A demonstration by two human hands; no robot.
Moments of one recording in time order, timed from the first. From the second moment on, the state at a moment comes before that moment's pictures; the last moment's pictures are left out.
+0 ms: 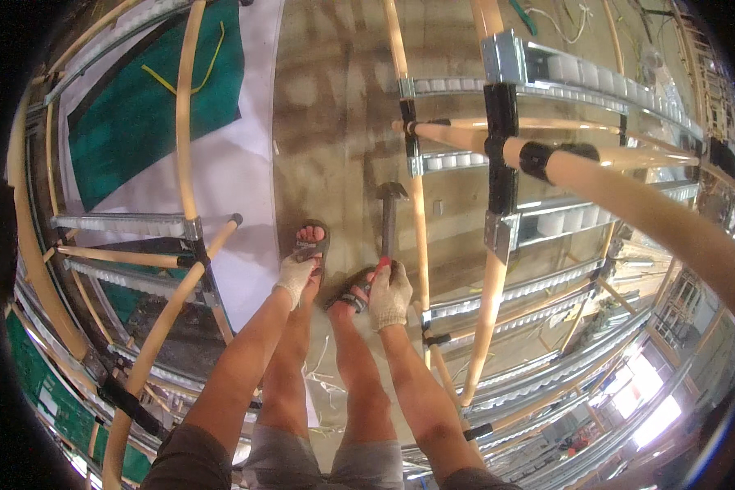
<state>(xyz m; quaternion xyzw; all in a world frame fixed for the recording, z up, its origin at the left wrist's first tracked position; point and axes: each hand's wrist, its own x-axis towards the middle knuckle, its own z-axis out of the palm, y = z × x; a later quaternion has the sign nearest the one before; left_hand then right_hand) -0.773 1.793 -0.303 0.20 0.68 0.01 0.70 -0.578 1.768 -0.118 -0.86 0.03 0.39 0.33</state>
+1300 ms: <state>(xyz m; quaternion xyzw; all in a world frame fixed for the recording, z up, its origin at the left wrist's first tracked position) -0.483 2.063 -0.295 0.62 0.45 -0.01 0.64 -0.458 1.977 -0.138 -0.82 -0.02 0.39 0.41</state>
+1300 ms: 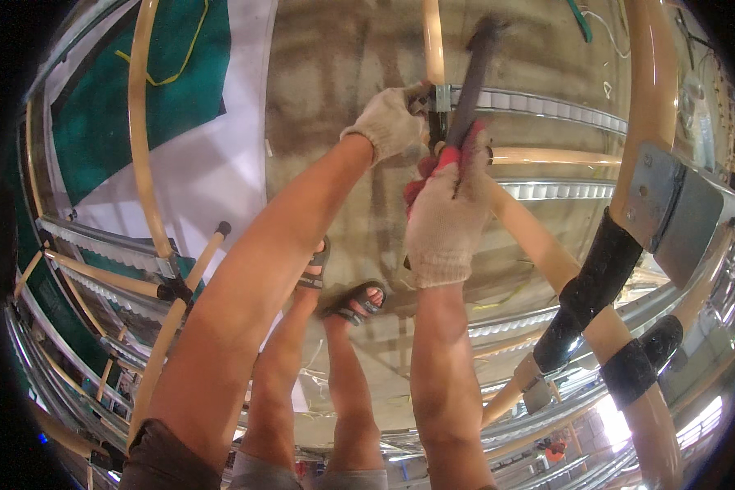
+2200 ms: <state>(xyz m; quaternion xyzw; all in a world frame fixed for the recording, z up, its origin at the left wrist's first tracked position) -0.491 2.080 -0.276 0.51 0.44 -0.05 0.73 -0.498 1.883 -0.264 -0.84 0.08 0.27 0.46</state>
